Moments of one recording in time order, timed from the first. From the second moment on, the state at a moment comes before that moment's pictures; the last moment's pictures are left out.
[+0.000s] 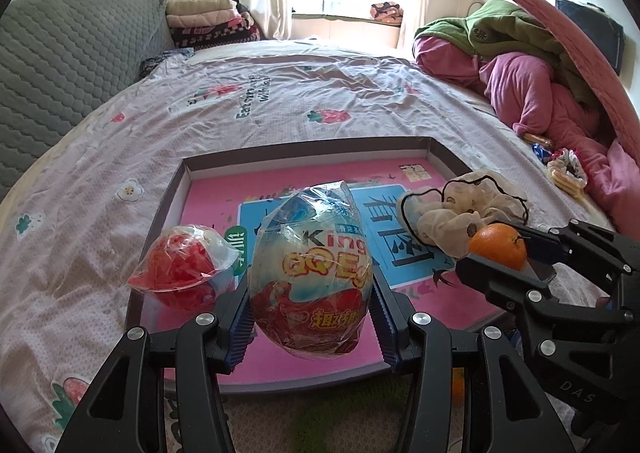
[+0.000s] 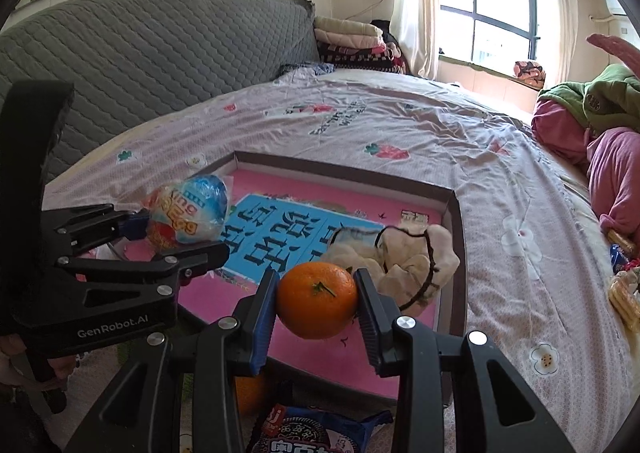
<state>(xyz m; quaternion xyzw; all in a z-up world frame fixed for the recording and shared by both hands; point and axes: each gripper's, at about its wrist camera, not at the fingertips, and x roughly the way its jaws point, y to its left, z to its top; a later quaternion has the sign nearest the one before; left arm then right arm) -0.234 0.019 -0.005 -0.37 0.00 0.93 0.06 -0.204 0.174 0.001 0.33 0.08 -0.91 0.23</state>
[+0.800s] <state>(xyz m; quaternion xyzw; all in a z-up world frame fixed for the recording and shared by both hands) -0.250 0.030 -0.020 -0.40 -0.01 0.91 0.08 -0.220 0.180 -0.019 0.37 0.07 -0.90 0.21</state>
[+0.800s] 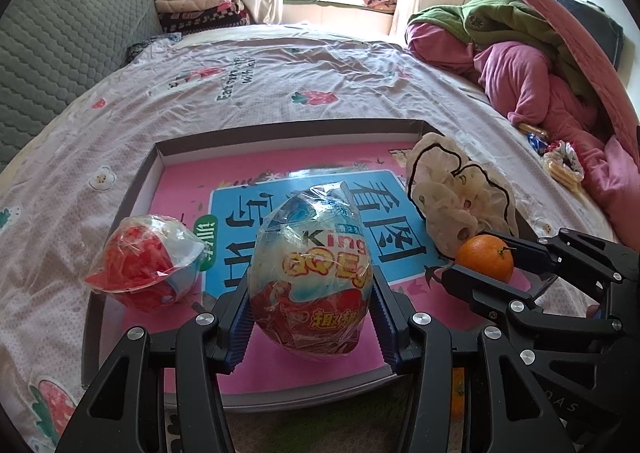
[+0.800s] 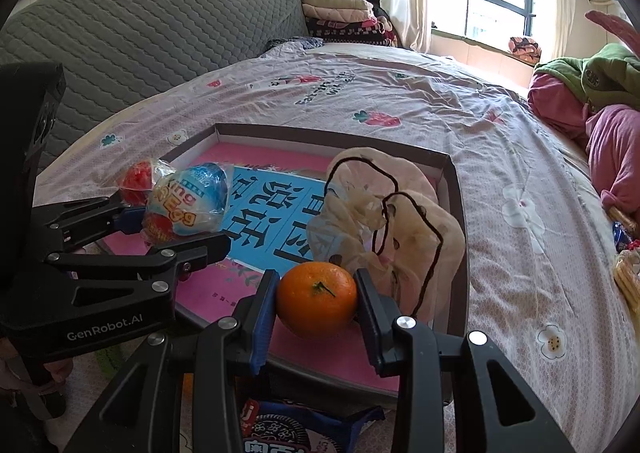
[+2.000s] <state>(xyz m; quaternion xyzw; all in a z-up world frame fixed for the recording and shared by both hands) -0.256 0.032 -0.032 -0.42 -0.02 0.90 0.08 -0.225 0.185 -0.024 0.39 0.05 -0.90 0.19</state>
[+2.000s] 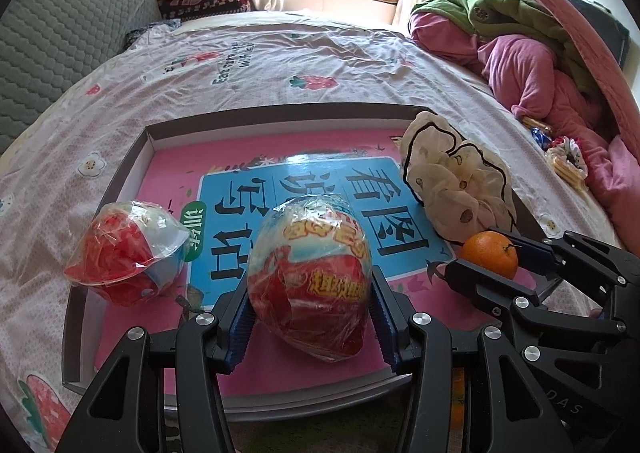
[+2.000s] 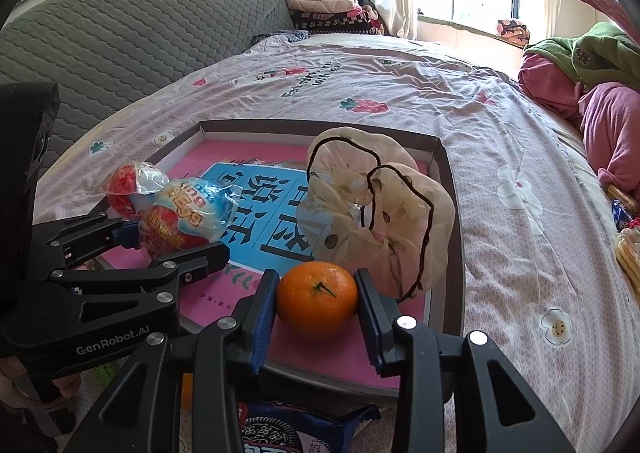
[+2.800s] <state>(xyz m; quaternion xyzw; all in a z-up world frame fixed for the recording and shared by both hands) -0.250 0.031 -0.028 -0.43 -0.01 0.90 0.06 -0.218 0.191 -0.007 0.37 0.03 -0.91 0.19</state>
